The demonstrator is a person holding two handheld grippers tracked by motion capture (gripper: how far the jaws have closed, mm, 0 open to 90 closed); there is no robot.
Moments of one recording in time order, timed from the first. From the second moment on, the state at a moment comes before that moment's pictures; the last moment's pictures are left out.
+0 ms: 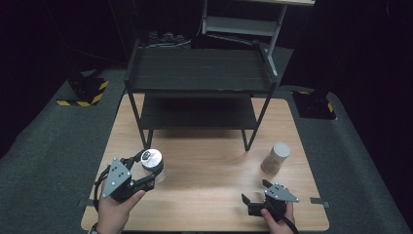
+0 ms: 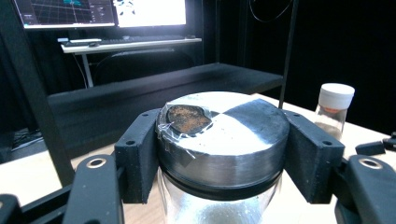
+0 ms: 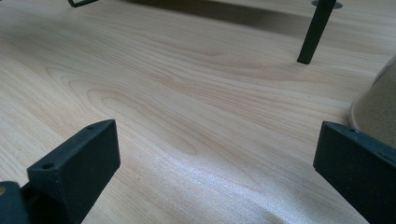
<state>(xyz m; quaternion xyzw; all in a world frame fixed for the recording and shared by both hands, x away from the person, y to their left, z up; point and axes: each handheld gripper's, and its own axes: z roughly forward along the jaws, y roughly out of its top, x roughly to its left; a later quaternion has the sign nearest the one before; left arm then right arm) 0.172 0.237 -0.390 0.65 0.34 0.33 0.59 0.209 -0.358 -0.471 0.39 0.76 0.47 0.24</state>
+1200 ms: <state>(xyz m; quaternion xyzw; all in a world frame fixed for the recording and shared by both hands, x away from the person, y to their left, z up) 0.228 0.213 -0.311 0.64 0.32 0.35 0.61 0.210 -0.361 -0.472 0.39 0.76 0.47 0.23</state>
